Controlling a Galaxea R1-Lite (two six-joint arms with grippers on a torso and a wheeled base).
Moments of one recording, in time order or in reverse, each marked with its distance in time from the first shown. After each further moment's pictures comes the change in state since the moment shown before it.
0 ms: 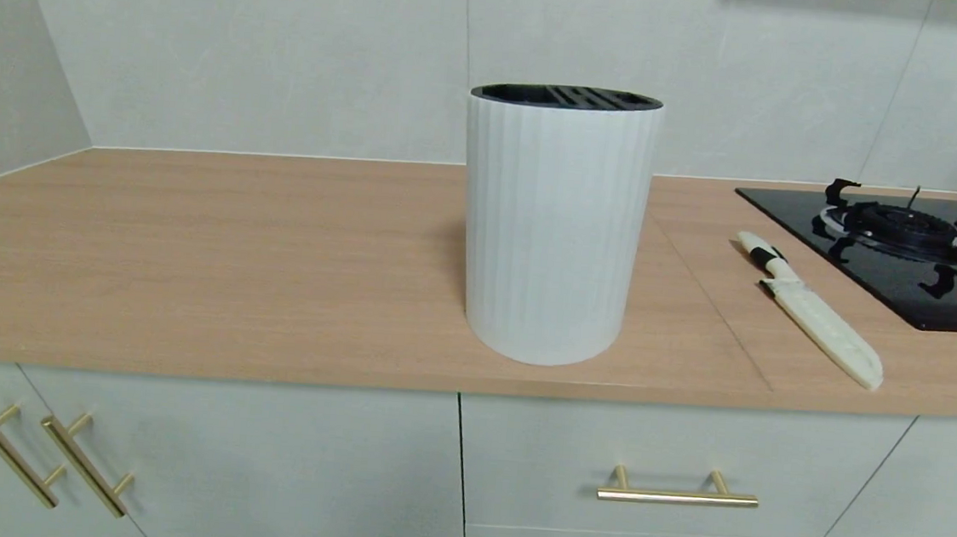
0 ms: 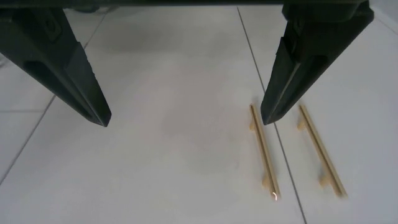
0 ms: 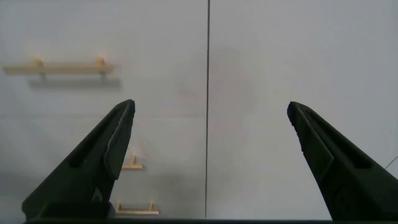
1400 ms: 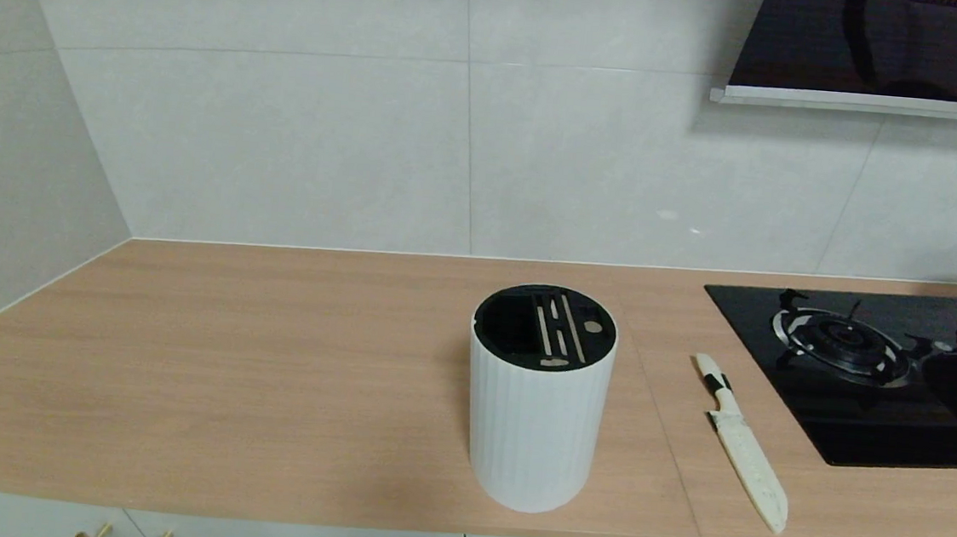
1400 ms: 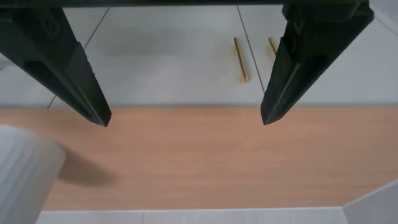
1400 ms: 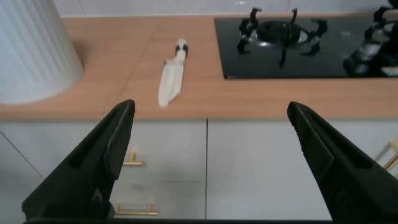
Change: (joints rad) left arm 0.000 0.000 0.000 0.001 0.000 0.000; right arm 0.000 0.000 0.000 0.000 0.000 0.000
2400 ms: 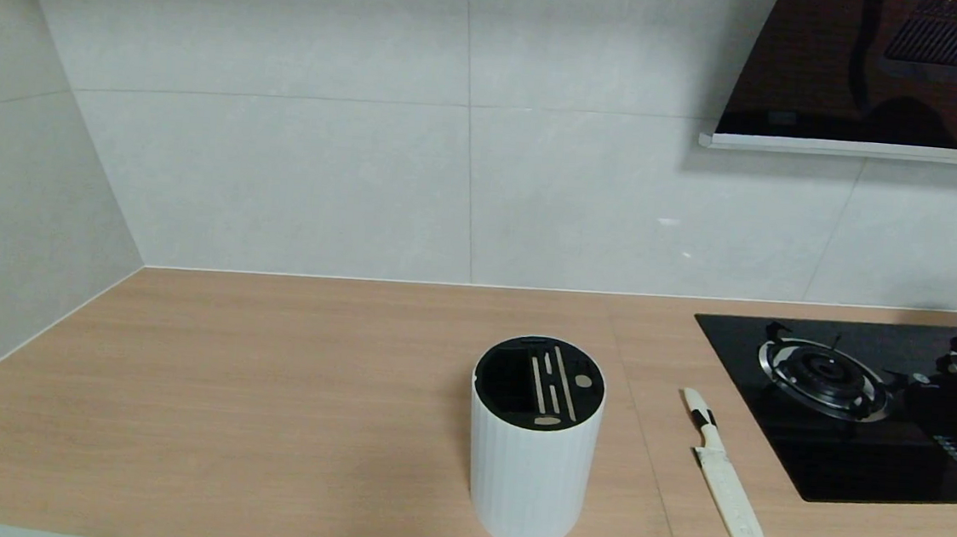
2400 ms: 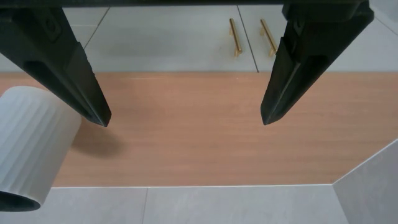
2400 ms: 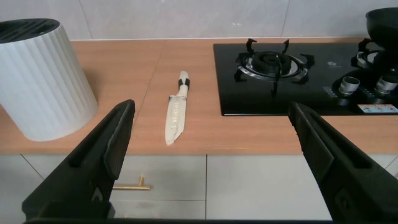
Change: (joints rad) left arm 0.000 0.000 0.000 0.000 0.000 0.000; right arm 0.000 0.000 0.000 0.000 0.001 -0.001
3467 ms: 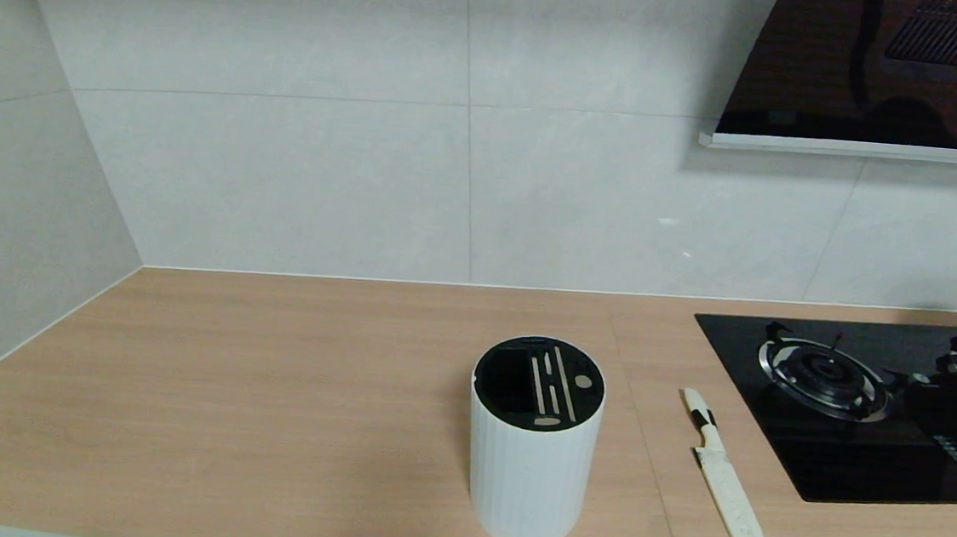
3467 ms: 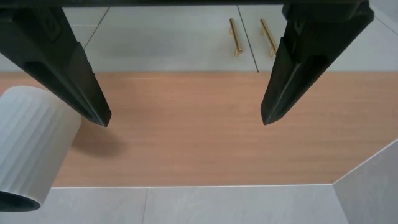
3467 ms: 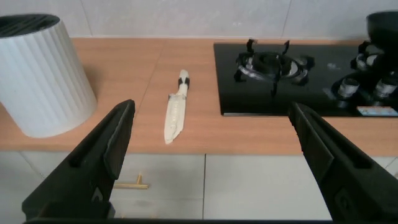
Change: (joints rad) left arm 0.000 0.000 0.000 0.000 0.000 0.000; right arm 0.000 0.019 -0.110 0.035 0.068 0.008
